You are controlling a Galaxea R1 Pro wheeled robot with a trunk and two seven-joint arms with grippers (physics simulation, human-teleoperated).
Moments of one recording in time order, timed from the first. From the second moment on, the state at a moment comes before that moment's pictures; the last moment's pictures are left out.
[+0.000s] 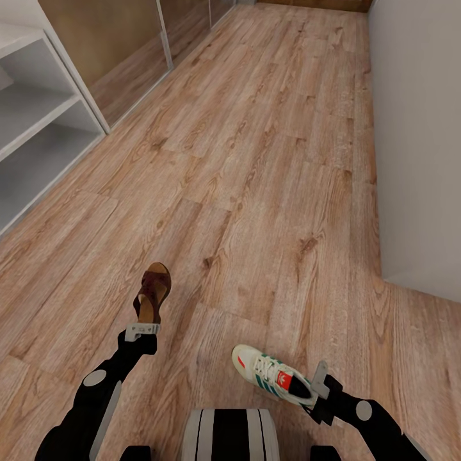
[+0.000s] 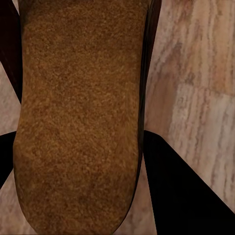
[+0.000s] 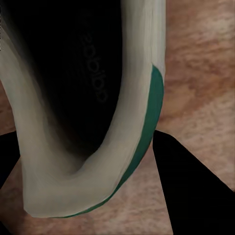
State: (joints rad) left arm -0.28 0.01 0.10 -1.31 -0.05 0.24 -0.19; right arm -0.32 -0.17 0.03 -0.89 0.70 -0.01 0.55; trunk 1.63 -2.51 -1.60
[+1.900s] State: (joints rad) left arm -0.28 0.06 0.25 -1.31 -0.05 0.30 -0.17; right arm -0.32 0.13 -0.12 -1.15 0.36 -0.01 0.13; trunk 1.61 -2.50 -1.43
